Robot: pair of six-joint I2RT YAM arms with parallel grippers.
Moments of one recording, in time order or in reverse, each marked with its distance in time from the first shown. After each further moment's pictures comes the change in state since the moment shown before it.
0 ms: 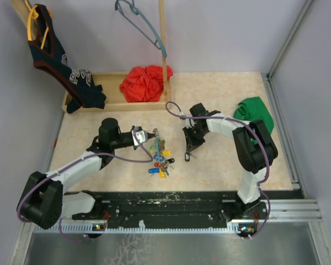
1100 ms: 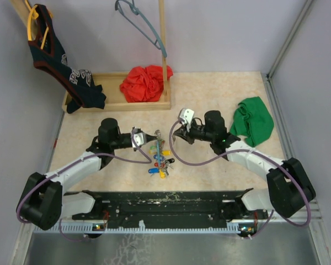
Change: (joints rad) left arm 0.000 -0.010 0.000 -0.003 0.086 0.003; right arm 0.081 -0.525 -0.440 0.843 -0.199 -0.369
